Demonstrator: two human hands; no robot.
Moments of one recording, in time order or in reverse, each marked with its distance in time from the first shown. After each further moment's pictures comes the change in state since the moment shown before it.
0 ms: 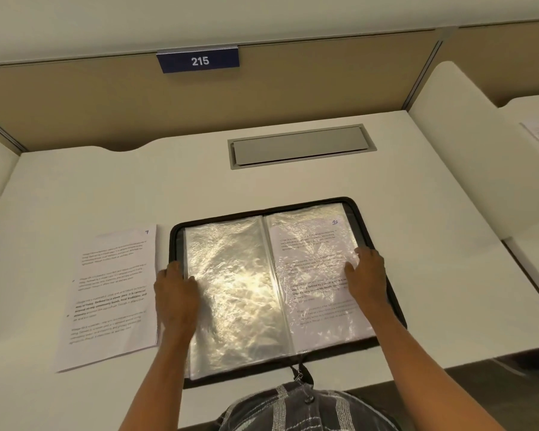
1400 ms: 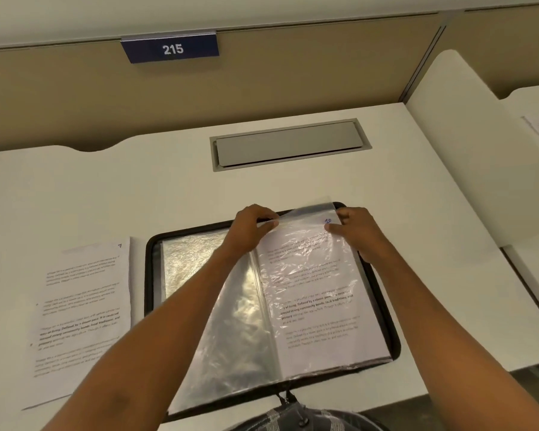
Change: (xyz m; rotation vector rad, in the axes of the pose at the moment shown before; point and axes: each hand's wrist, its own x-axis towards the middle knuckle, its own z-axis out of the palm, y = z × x) left_hand 0.082 0.178 0.117 -0.248 -0.575 0.614; right_hand 0.122 -0.059 -0.051 0.436 -0.377 0.022
